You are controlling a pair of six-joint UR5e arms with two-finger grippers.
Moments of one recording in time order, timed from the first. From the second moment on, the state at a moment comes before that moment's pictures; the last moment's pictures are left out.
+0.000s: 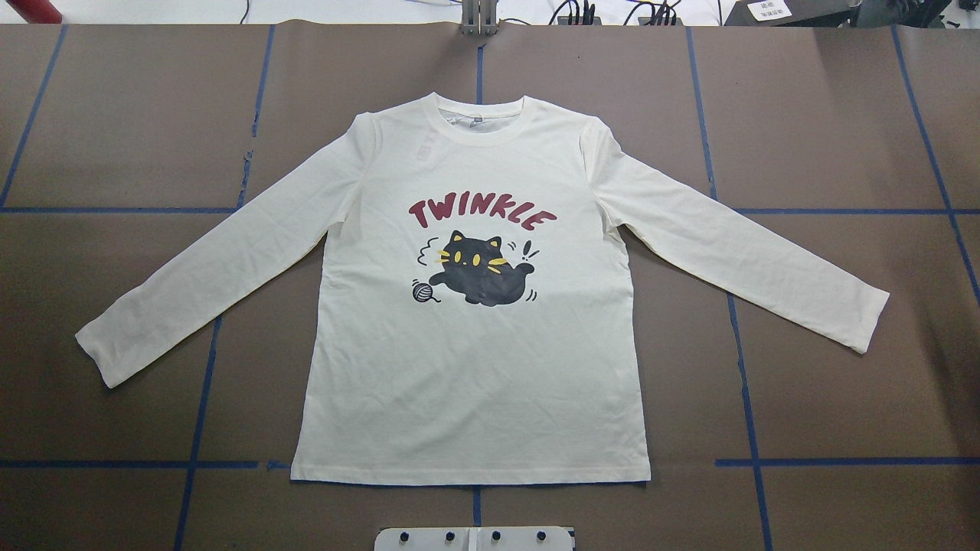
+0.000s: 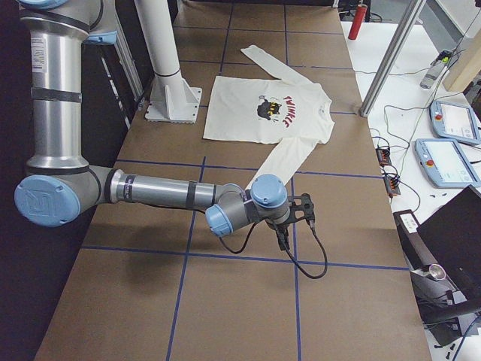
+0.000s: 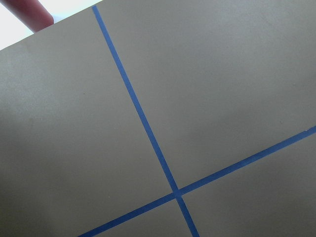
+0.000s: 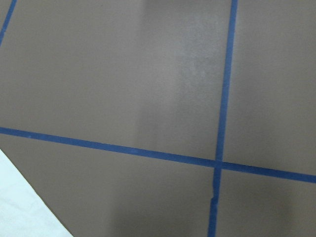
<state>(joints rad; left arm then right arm) -1.55 -1.67 -1.51 -1.92 -2.32 0.16 1.44 -1.64 1.54 -0.91 2.39 0.38</state>
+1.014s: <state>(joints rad) -1.55 -1.67 -1.51 -1.92 -2.32 0.16 0.98 -1.78 1.54 -0.53 2.09 0.93</state>
